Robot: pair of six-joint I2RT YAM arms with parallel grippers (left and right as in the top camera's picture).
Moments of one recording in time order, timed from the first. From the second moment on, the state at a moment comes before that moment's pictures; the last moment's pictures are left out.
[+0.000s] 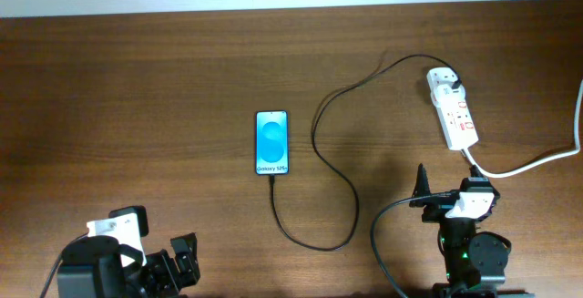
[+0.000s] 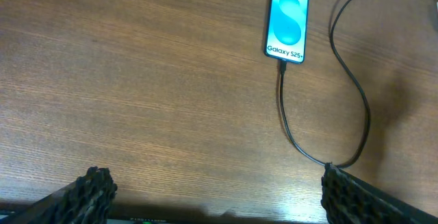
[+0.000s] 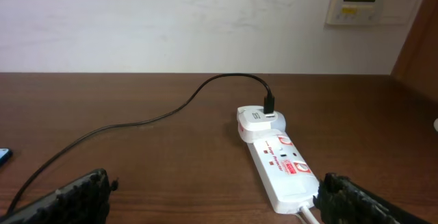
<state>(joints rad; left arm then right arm) -0.01 0.53 1.08 -1.46 0.11 -0.29 -0.06 0.02 0.01 -0.07 0.00 -0.02</state>
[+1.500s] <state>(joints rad) -0.11 0.10 0.64 -0.81 0.09 -0.28 -0.06 0.02 0.01 -0.07 0.00 -0.03</state>
